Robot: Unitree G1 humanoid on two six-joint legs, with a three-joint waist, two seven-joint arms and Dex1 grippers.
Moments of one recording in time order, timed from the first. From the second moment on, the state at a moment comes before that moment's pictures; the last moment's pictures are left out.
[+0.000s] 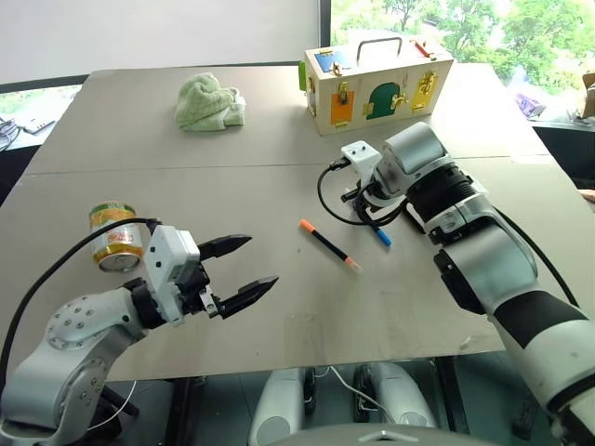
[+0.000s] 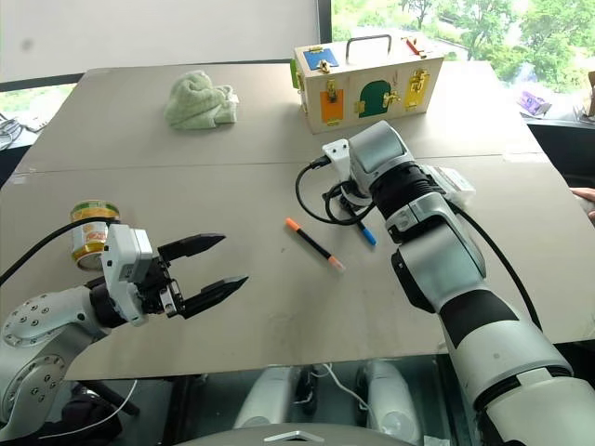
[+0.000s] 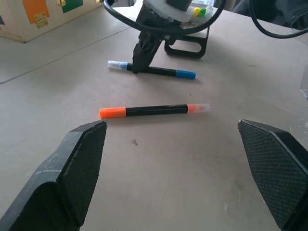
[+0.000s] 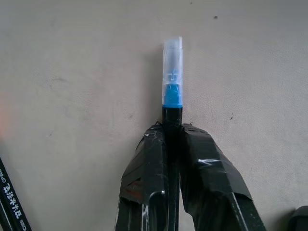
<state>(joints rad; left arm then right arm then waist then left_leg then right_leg) 0.20 0.75 0.35 -0.64 -0.71 0.51 -0.83 -1.36 -0.12 0.34 0.82 0.17 1.34 0.40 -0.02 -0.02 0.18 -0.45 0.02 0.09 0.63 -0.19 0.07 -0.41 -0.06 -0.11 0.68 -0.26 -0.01</state>
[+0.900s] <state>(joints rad) -0.15 0.70 0.19 -0.60 -0.94 0.67 -0.75 -0.52 -0.60 -0.09 -0.31 0.26 0.47 0.70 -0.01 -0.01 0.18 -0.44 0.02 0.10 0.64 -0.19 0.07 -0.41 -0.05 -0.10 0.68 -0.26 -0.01</state>
